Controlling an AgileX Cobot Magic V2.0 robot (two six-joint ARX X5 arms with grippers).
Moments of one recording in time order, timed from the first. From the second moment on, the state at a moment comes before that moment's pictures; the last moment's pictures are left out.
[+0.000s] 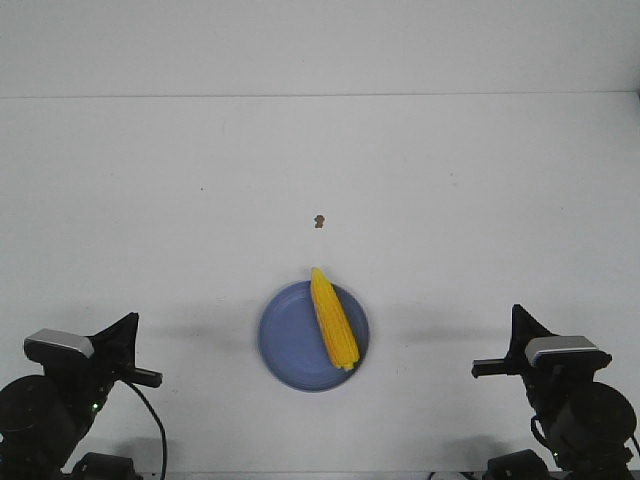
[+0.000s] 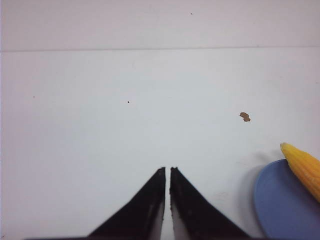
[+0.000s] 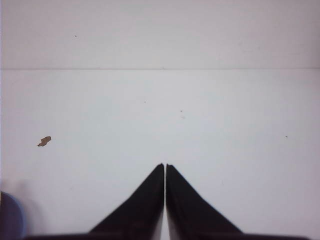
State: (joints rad) left arm -0.13 0.33 0.69 -0.52 0.10 -0.04; right arm 0.20 0.29 0.66 -0.59 0.11 0.11
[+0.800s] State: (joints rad) left arm -0.13 0.33 0.69 -0.52 0.10 -0.04; right arm 0.20 0.29 0.66 -0.59 0.11 0.11
